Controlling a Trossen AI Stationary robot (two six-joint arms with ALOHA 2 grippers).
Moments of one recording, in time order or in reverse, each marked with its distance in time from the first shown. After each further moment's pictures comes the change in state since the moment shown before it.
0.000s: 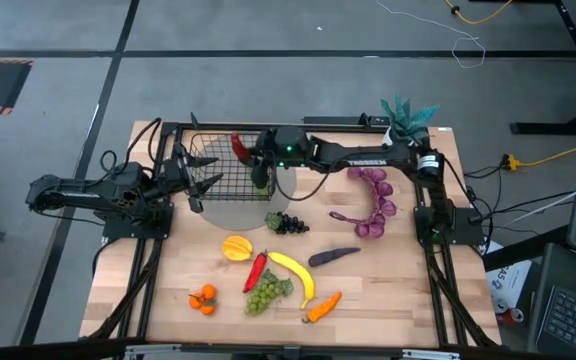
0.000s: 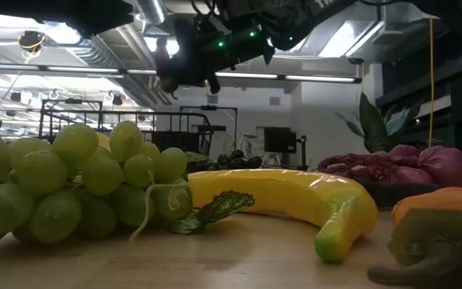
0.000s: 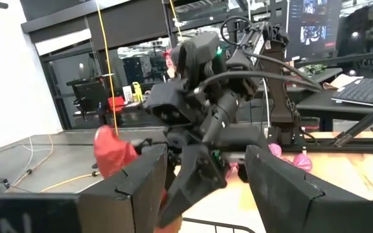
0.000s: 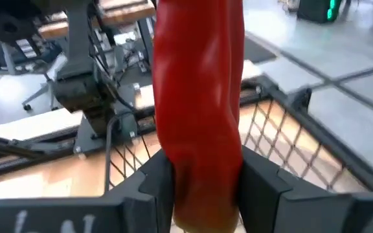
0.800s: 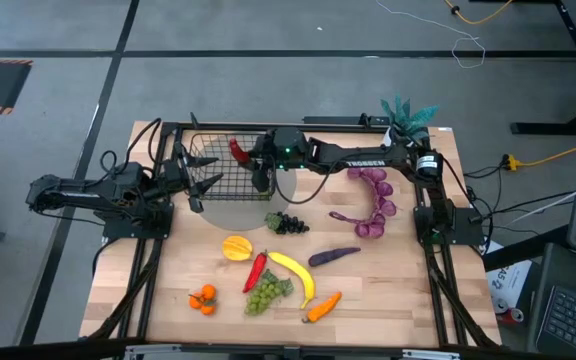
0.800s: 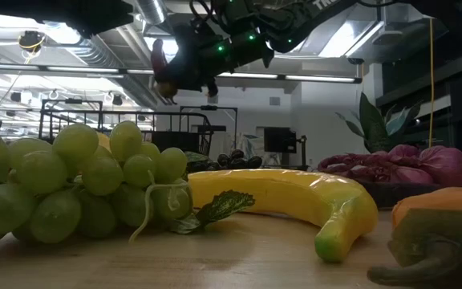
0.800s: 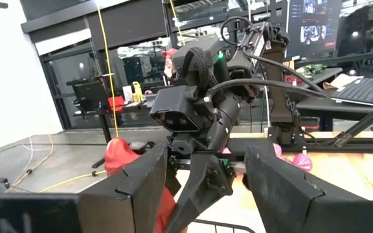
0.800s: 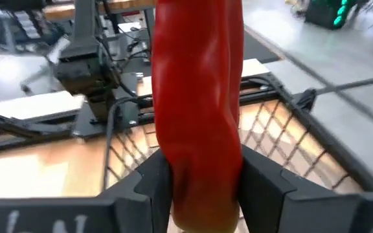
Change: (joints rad) left arm 0.000 0.000 0.000 -0.001 0.000 0.000; right arm 0.002 0.010 0.000 -0.007 -0.012 -0.097
